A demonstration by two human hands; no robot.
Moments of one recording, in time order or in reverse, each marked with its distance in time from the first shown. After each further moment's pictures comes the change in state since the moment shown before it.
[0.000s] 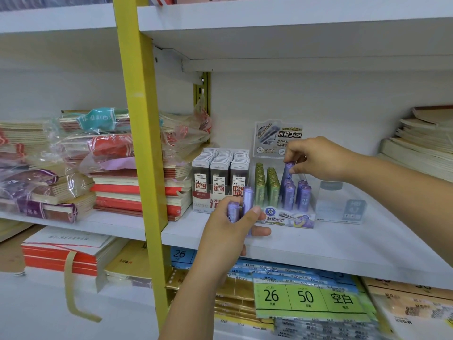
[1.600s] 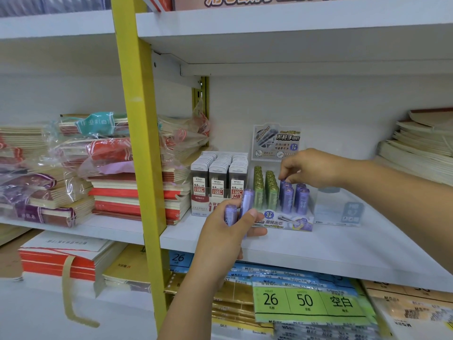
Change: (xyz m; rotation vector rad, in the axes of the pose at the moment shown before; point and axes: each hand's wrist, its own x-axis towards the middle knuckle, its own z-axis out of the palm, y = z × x) left_hand -0.001 0.000 -0.001 0.006 -0.001 0.036; right_hand 0.001 -0.004 0.006 -0.051 -0.204 0.032
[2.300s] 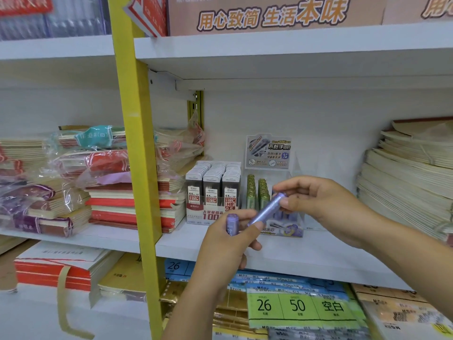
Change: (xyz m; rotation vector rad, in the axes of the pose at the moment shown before) left_hand -0.008 0.004 0.011 -0.080 -0.007 0.015; right_hand -0.087 -0.035 0.032 1.068 0.234 -0.024
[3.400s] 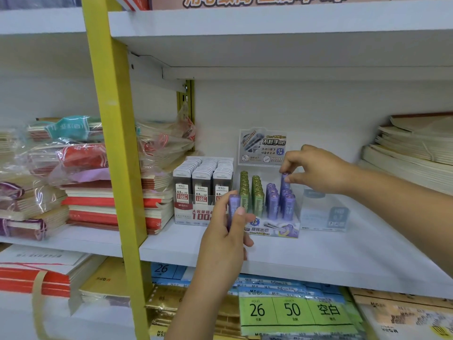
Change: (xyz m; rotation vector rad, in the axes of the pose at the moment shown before) left_hand 0.020 -0.019 0.013 0.158 0.045 0.198; right_hand 0.079 0.006 -0.056 -1.091 -0.008 -0.113
